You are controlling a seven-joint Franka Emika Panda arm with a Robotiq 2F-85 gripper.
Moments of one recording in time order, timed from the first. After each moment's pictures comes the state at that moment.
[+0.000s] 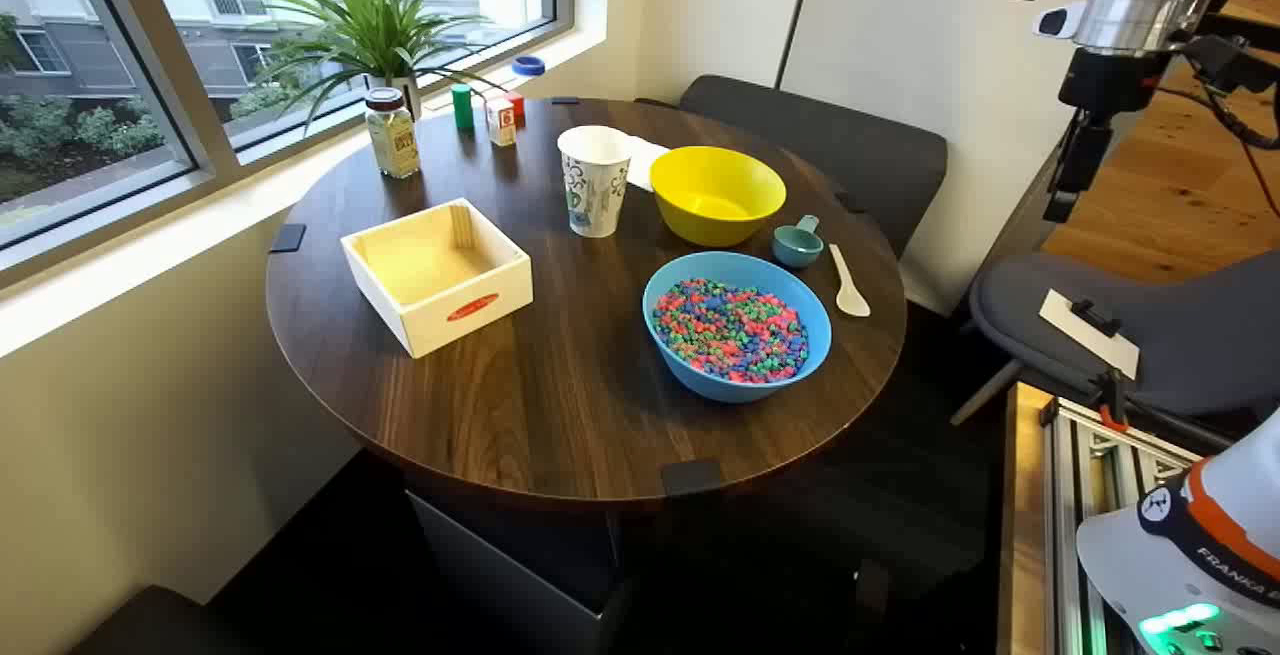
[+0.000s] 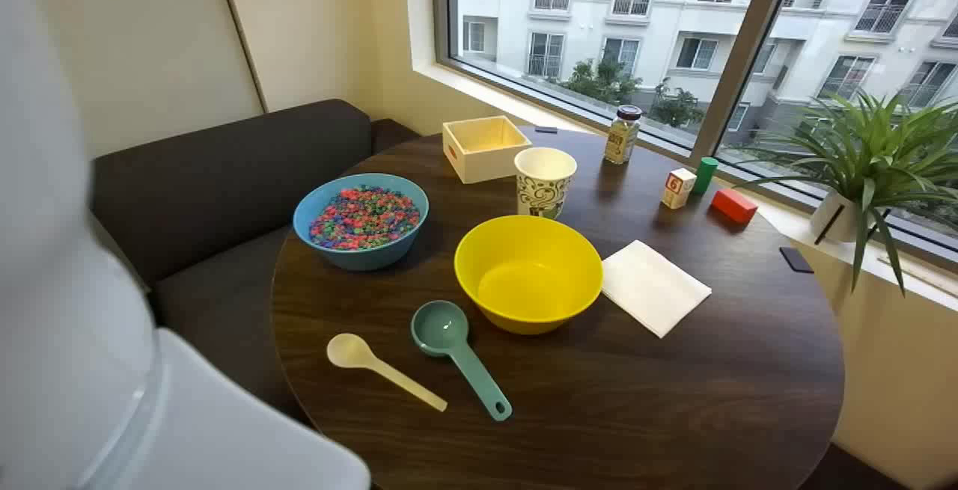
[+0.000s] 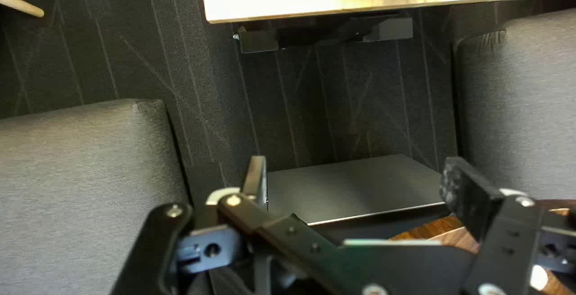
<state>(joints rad) -0.21 -0.64 -0.32 -2.53 -0.21 1.72 -0.33</state>
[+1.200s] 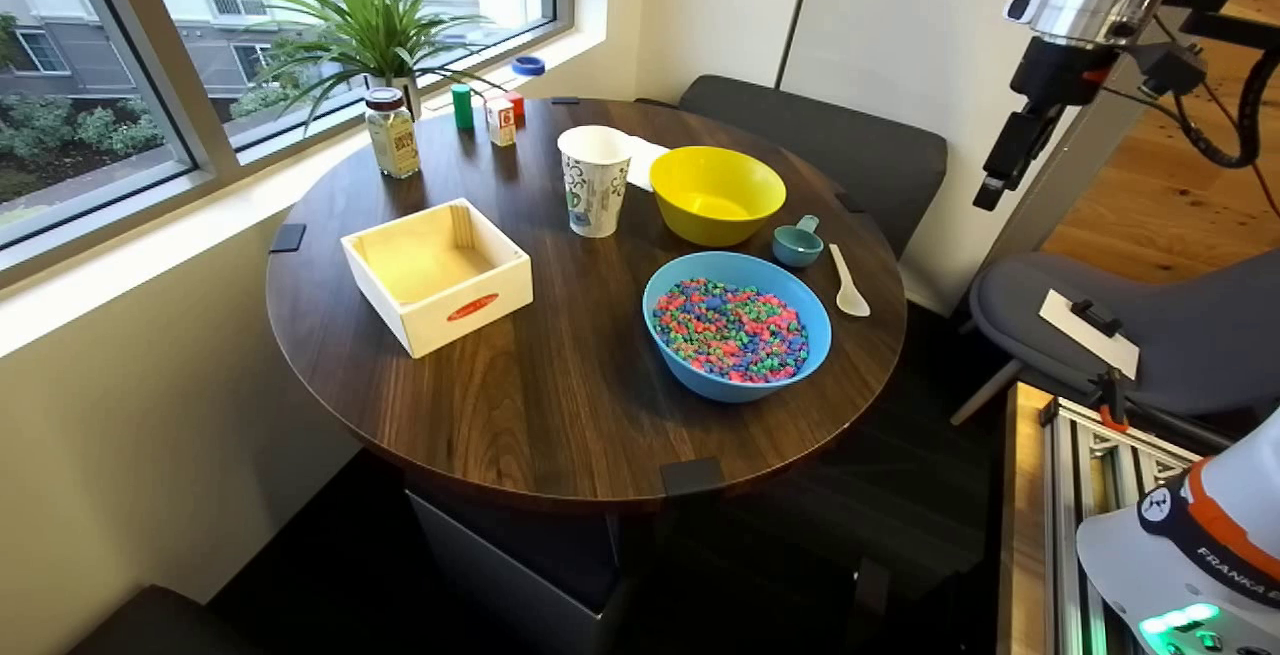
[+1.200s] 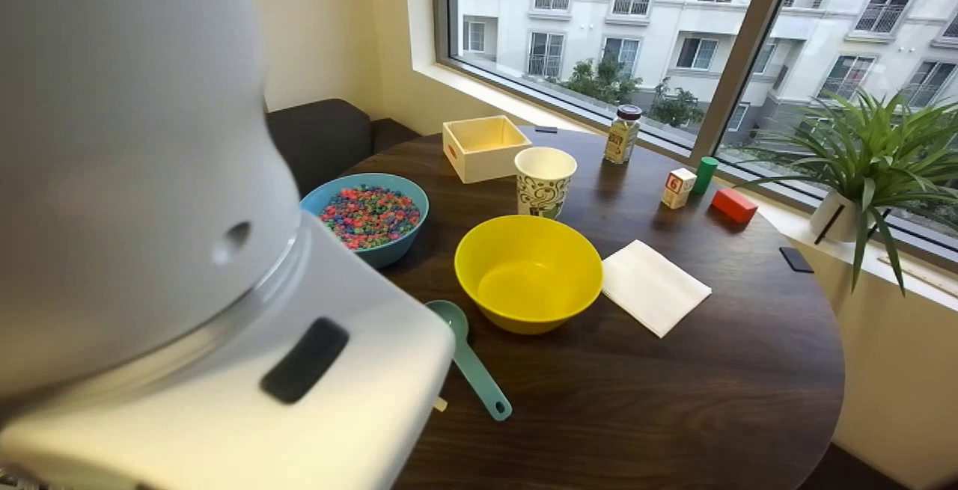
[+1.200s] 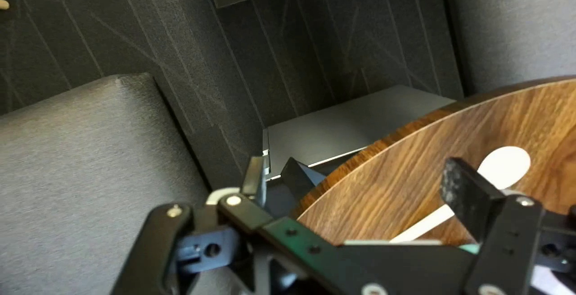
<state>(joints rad) -0.19 -0.58 -0.24 -2.52 -0.09 1.88 -0.12</state>
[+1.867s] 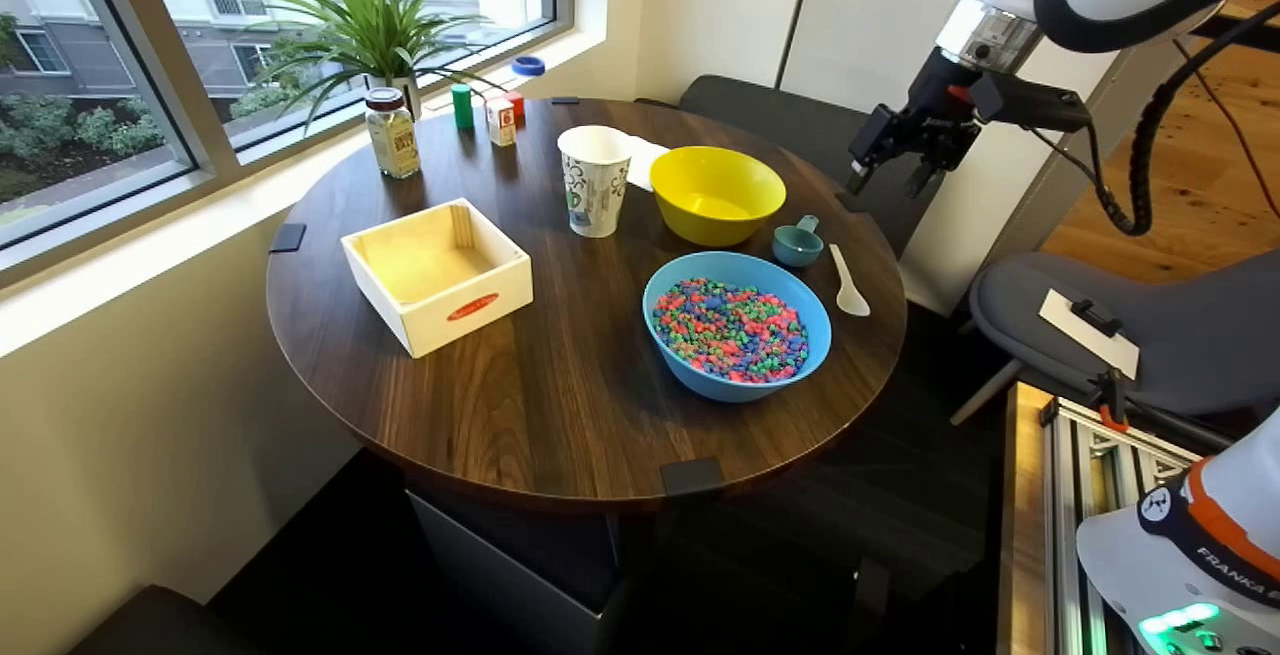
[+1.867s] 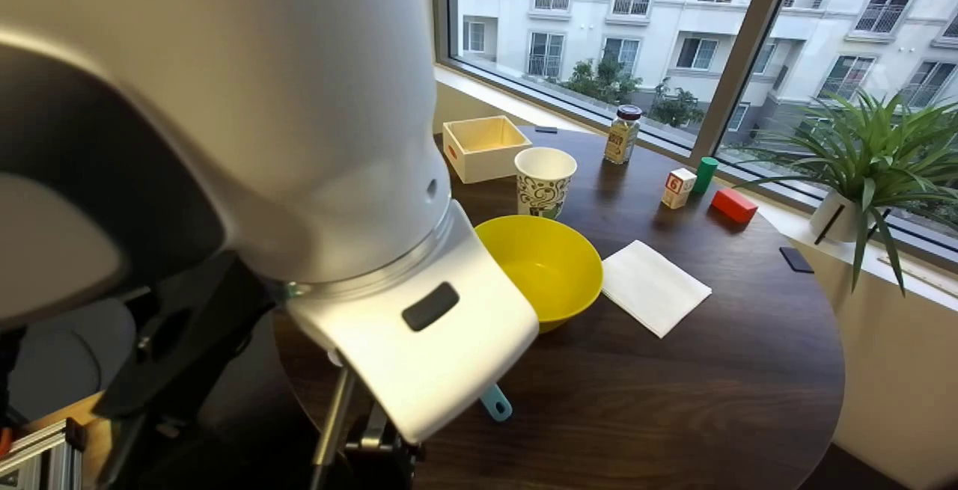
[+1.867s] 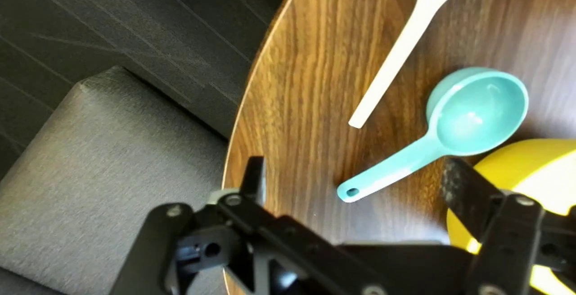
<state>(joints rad) -0.20 -0.38 -0.13 -2.50 0.06 2.26 0.35</state>
